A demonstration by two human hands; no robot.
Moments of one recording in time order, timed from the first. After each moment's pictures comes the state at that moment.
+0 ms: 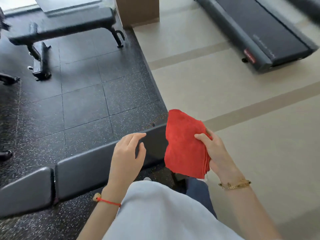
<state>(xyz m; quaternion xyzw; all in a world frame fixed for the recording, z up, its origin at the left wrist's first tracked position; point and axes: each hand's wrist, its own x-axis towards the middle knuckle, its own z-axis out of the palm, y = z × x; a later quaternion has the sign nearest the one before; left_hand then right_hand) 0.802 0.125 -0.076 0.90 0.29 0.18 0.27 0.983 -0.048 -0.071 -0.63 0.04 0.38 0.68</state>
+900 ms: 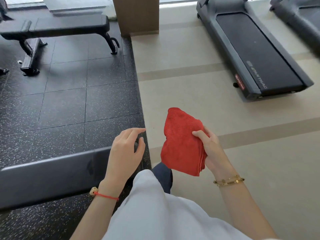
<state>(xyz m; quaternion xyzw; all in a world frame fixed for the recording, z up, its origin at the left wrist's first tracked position) 1.111 -0.001 -0.067 0.88 0.33 0.21 0.27 1.308 -0.147 -0.066 -0.63 0.01 0.41 0.66</state>
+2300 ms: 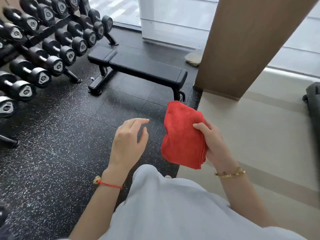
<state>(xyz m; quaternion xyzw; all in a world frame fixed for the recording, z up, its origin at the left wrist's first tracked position) 1.432 0.720 -0.041 0.76 0.55 0.30 0.15 1.670 0.701 -0.050 -0.57 -0.23 0.57 0.55</state>
